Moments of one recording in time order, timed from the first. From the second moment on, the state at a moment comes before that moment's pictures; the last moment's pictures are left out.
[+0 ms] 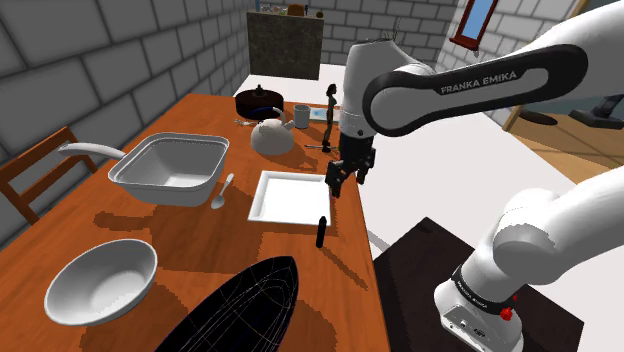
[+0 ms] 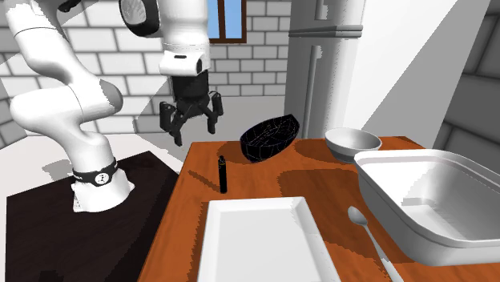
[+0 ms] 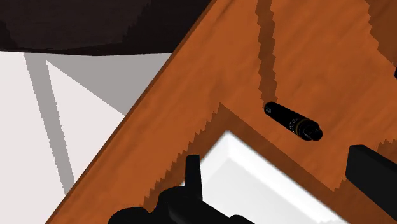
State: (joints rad) arm 0.13 -0.47 0.29 -2.48 0.18 1.97 0.30
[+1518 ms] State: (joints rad) arm 0.16 -0.20 0.42 -2.50 0.15 2.26 0.41
